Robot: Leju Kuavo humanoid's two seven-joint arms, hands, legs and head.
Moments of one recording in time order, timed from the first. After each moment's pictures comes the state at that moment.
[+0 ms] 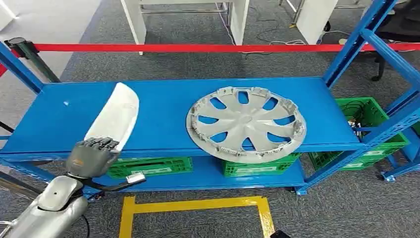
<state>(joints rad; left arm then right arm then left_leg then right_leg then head) -0.21 0.12 -0.28 -1.22 -1.38 0.70 -0.29 -0.07 0.02 -0.44 -0.20 0.89 0.02 -0.18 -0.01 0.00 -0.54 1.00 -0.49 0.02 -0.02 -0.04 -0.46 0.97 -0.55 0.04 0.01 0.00</state>
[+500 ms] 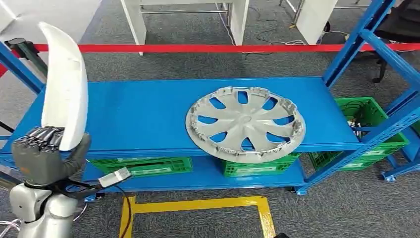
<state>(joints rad) -0.08 -0.18 0.05 -1.72 -1.20 0.70 -0.70 -0.04 0.02 -0.45 -0.20 0.86 0.00 -0.21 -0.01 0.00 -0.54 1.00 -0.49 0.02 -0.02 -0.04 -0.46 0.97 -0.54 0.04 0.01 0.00</state>
